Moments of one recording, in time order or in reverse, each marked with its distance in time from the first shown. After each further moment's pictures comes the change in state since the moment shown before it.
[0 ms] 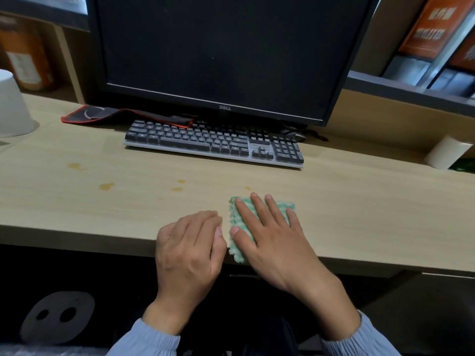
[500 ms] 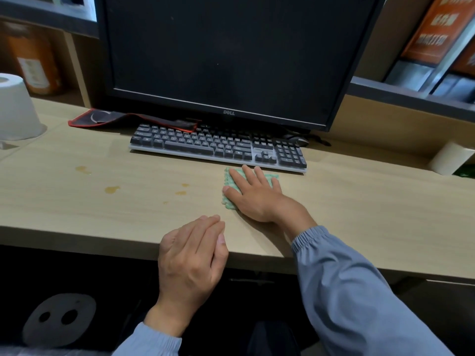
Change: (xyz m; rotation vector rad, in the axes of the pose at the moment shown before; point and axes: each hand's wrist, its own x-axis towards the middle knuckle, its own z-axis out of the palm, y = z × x) left_hand -0.006 -0.005 0.005 -0.015 0.045 0.042; right_hand 0.114 0.008 -0.024 -0.016 -0.089 -0.002
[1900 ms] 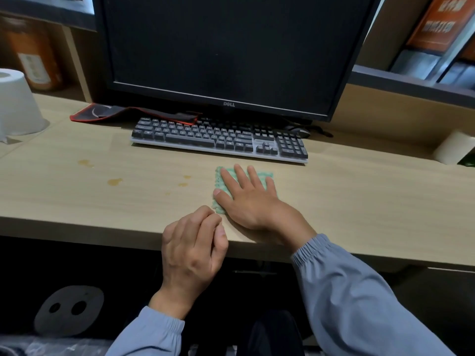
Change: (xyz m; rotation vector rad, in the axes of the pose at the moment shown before) left_hand -0.003 -0.002 0.004 -0.062 0.063 -0.023; right_hand -0.024 -0.025 0.015 0.007 -0.002 -0.030
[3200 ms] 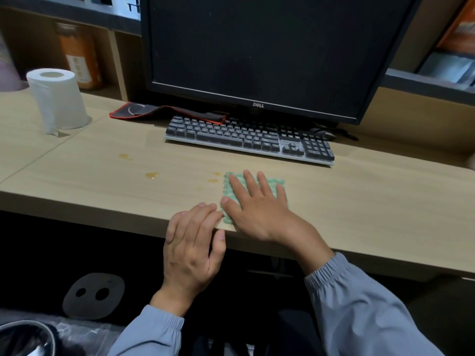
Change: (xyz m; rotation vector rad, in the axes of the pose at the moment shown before) left_hand -0.019 -0.044 -0.025 0.028 -0.059 0.004; right_hand -0.022 -0.046 0.011 -0.004 -0.014 -0.026
